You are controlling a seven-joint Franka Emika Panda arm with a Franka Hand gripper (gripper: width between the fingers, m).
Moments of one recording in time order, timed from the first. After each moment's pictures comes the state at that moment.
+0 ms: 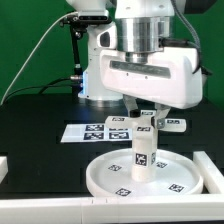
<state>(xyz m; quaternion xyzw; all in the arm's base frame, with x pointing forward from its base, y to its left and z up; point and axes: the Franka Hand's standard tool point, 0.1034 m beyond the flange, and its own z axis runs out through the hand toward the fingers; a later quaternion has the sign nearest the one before) 0.563 0.041 0.103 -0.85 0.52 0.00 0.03</state>
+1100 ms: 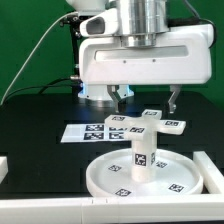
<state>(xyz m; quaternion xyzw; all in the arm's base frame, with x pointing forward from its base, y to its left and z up) 0.577 0.040 0.129 -0.99 0.13 -0.04 0.02</state>
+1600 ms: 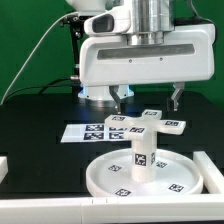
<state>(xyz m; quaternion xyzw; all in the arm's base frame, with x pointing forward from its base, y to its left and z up) 0.575 0.041 0.125 -0.99 -0.11 -0.03 -0.01</state>
